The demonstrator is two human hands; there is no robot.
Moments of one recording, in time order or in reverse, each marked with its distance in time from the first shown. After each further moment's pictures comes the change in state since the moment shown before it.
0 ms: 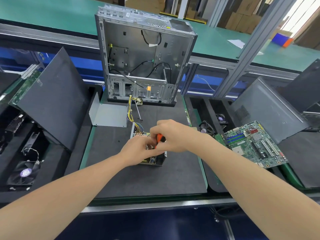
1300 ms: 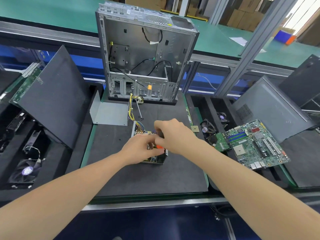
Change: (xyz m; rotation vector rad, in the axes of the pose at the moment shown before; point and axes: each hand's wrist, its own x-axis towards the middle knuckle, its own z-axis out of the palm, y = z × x) left_hand -0.004 0.010 -0.007 0.028 -0.060 0.024; right_hand 0.005 -0.010 0.020 -0.018 0.227 0.273
